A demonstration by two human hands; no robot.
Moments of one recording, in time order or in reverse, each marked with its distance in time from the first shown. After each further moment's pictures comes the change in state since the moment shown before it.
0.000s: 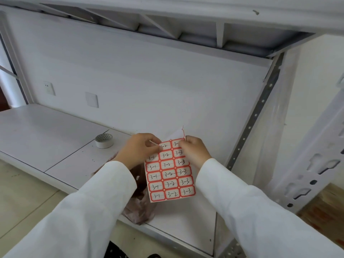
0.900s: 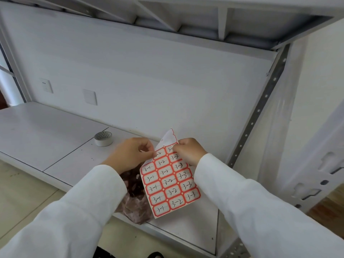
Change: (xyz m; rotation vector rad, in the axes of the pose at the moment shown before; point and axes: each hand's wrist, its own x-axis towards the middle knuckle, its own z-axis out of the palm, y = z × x) left_hand -0.003 -0.022 -0.006 0.051 -0.066 0.012; right_hand 0.012 0.004 0.008 -0.193 -0.151 0.072
